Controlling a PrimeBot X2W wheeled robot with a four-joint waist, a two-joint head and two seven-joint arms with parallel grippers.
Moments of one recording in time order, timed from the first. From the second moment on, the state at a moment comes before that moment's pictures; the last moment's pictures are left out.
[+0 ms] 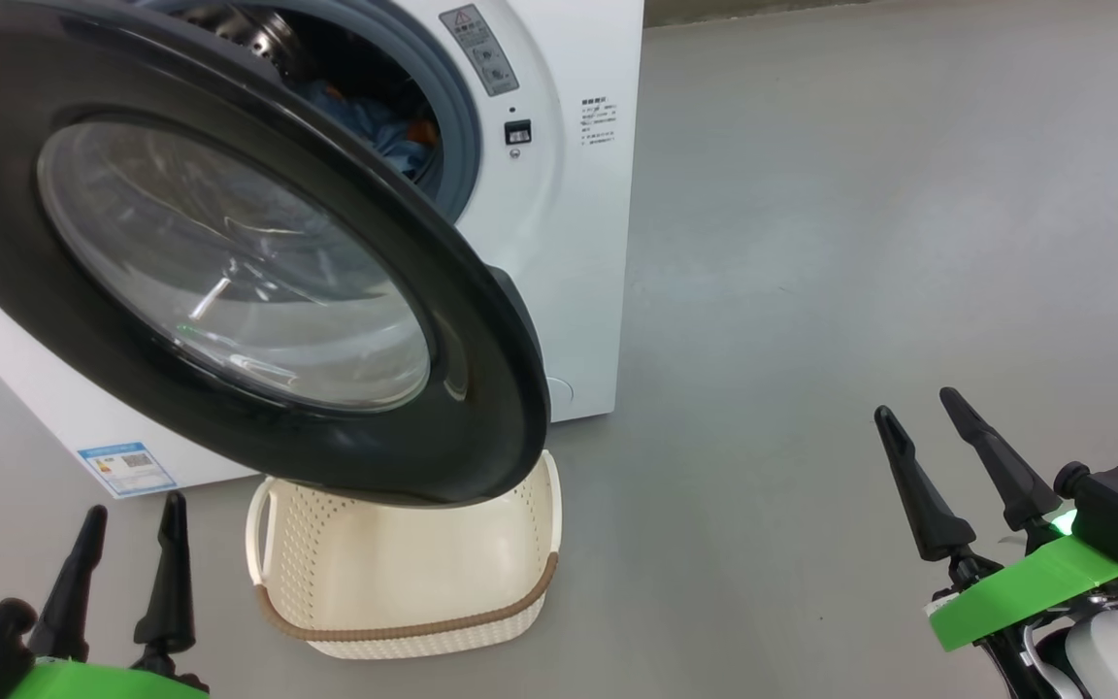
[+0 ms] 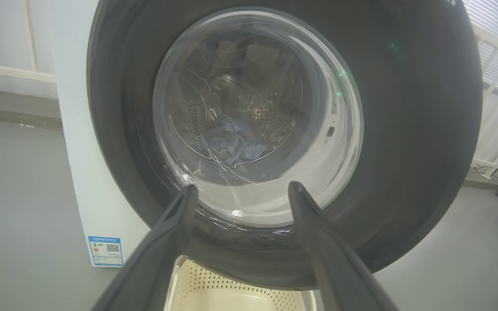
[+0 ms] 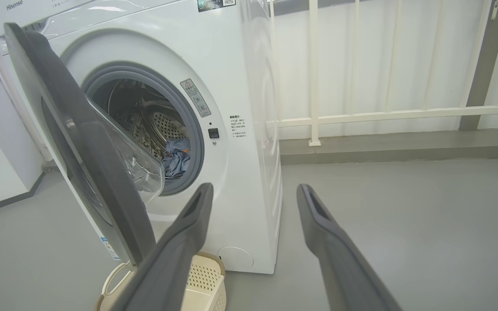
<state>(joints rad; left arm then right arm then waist) -0.07 0.36 -0.16 0.22 -0.70 -0.04 -0.25 -0.15 -0.36 0.29 0.17 0.57 0.13 -0.25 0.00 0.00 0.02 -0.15</state>
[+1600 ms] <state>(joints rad) -0.02 0.21 0.01 0.22 -0.47 -0.10 -0.25 -0.13 -0.39 0.29 0.17 0.57 0.13 -0.25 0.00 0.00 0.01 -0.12</state>
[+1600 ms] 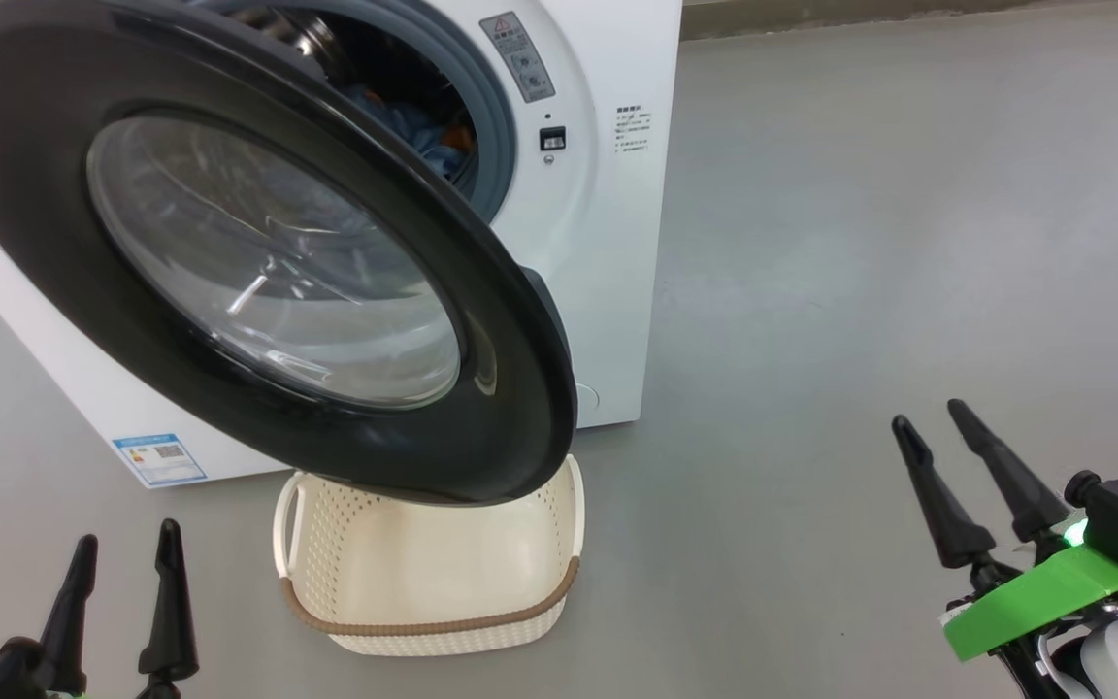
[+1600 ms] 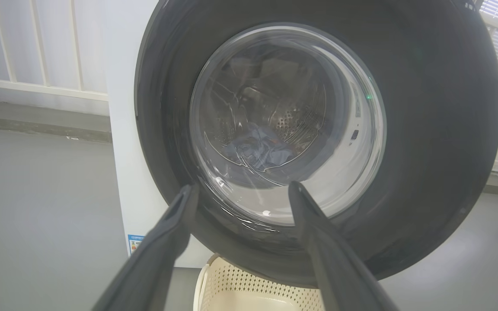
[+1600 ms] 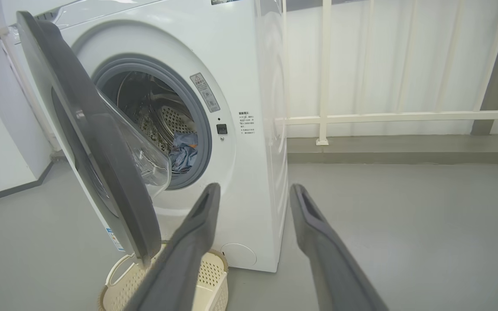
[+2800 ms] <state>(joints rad) -0.02 0.16 0.01 0.27 -0.46 -0.12 -0.25 -0.49 -0.46 0.59 -0.01 0.56 0.13 -0.25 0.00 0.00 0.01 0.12</state>
